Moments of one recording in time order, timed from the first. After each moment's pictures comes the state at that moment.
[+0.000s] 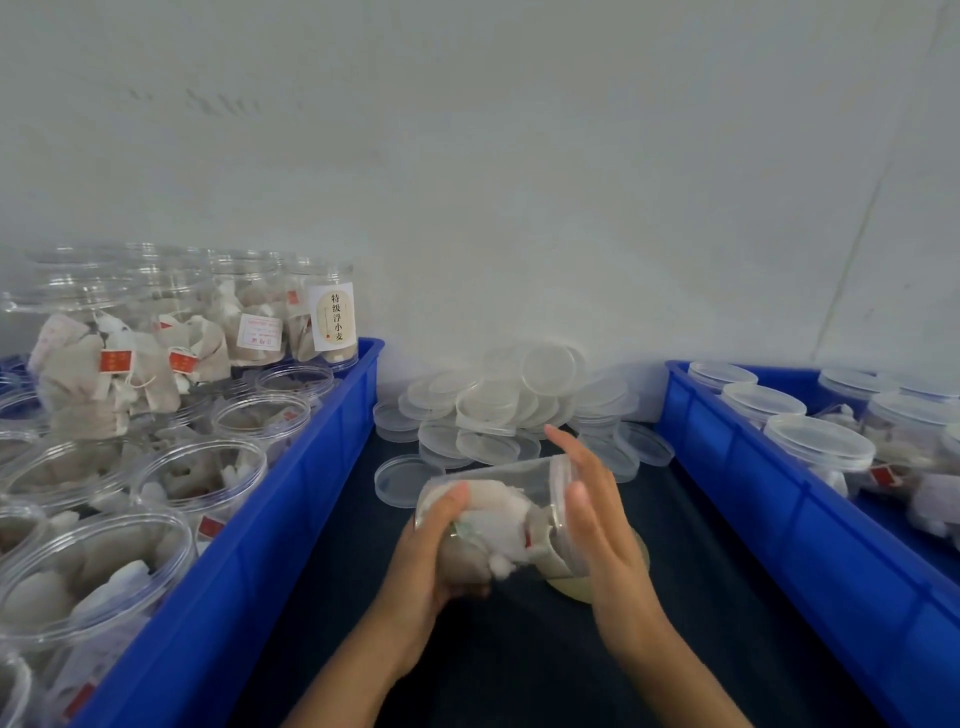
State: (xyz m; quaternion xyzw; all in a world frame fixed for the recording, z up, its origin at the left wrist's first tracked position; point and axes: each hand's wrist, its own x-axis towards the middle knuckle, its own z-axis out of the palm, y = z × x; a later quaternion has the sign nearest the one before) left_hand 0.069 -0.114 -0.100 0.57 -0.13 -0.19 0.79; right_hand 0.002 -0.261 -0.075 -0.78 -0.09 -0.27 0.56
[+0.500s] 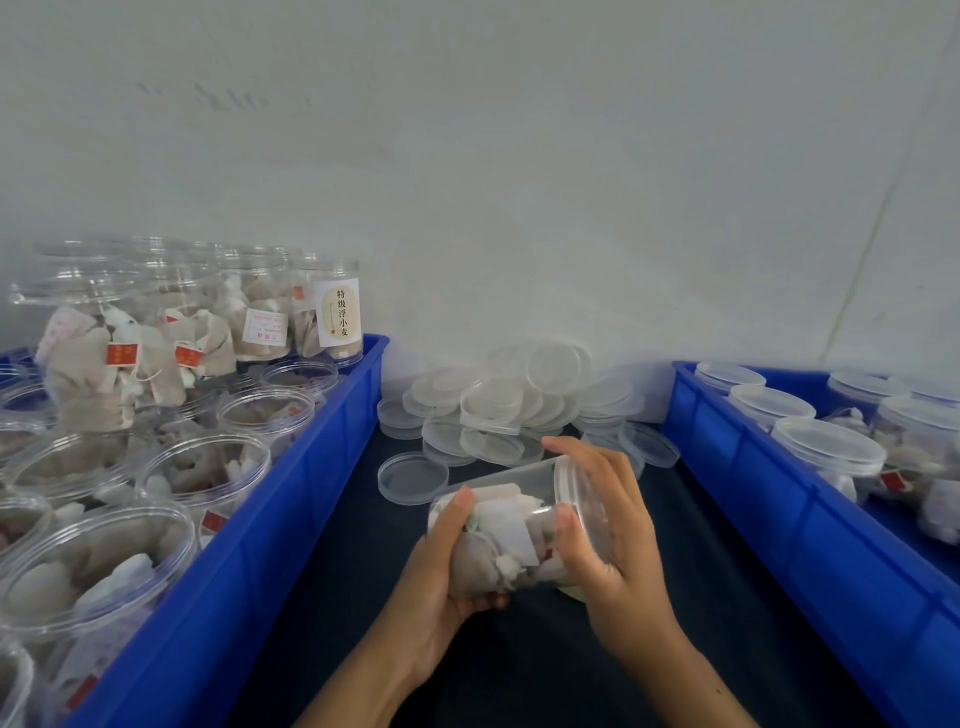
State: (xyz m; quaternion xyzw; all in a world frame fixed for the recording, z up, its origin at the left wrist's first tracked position) left_hand 0.066 -0.122 -0.111 0.51 -0.17 -0.24 0.81; right_hand 0.010 -0.270 -0.081 -0.80 -0.13 -0.39 0.45
